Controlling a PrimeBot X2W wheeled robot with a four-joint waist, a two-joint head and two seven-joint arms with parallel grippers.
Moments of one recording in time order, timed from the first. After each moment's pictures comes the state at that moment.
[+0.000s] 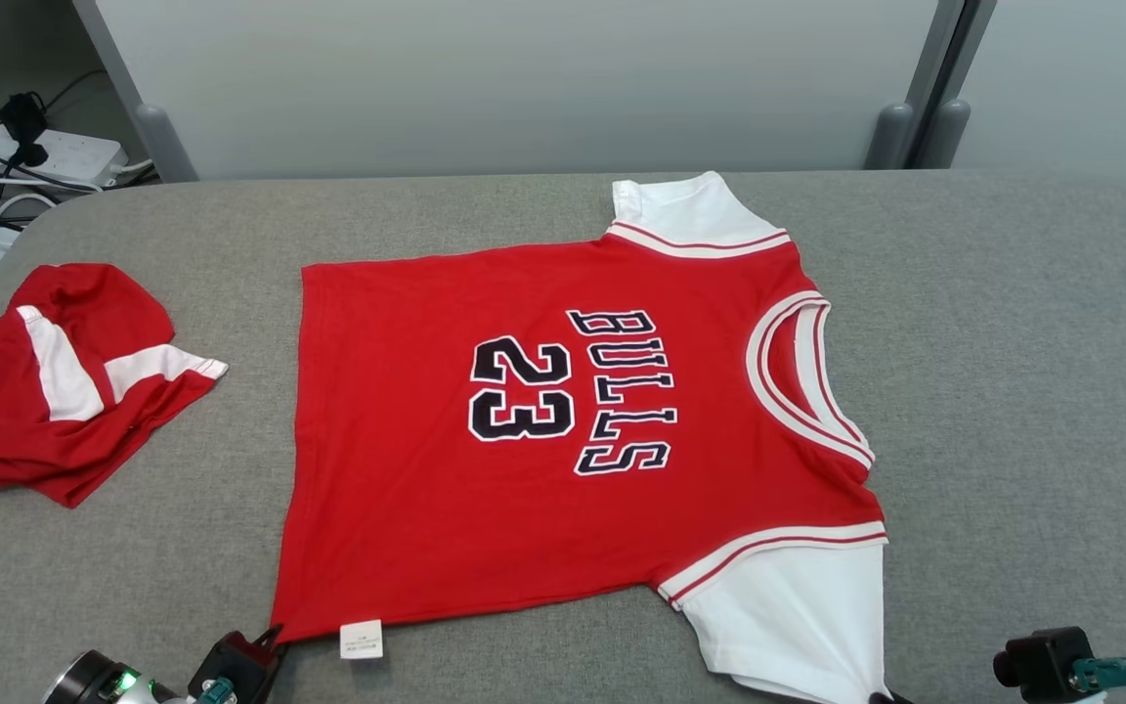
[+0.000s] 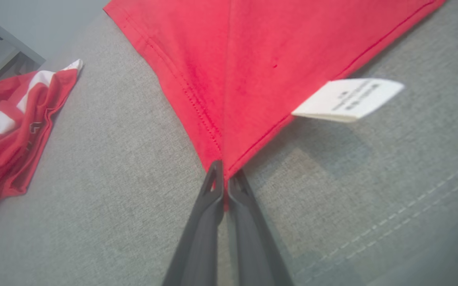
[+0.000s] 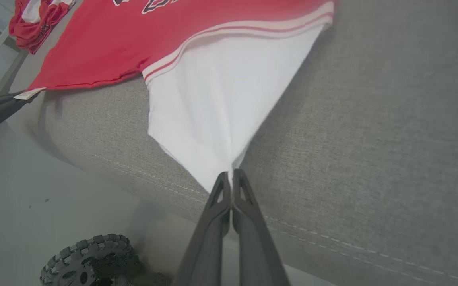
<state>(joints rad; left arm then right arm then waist) -0.19 0.34 -0.44 0.75 -0.03 -0.07 -0.26 -0.07 -0.59 0.76 0.24 0.99 0.13 -0.01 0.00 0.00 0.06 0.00</state>
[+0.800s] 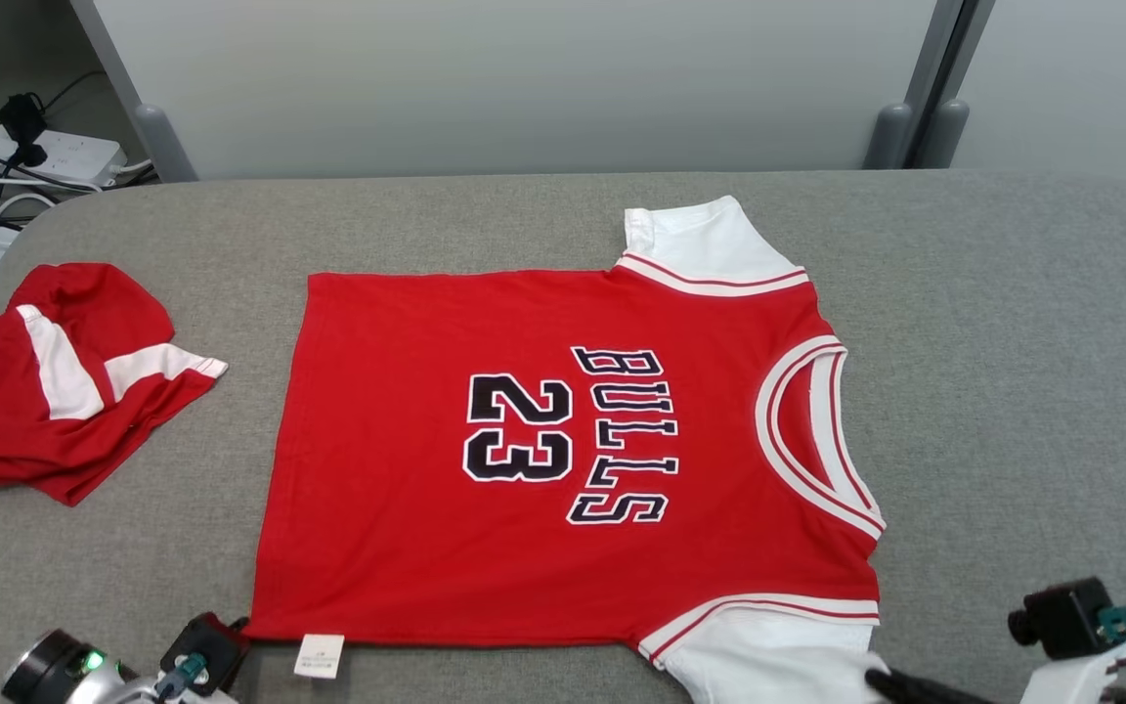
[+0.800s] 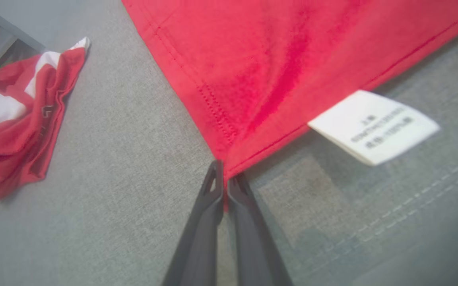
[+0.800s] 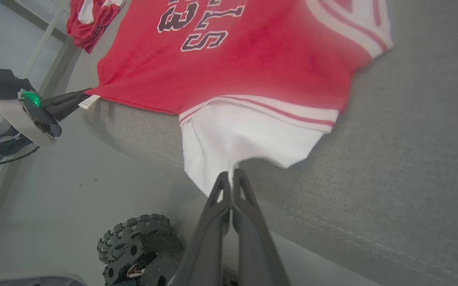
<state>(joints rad) -0.23 0.40 -0.49 0.79 -0.05 -0.10 -0.21 -0.06 -0.73 0.73 -0.02 1.15 0.13 0.19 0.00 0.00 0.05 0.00</state>
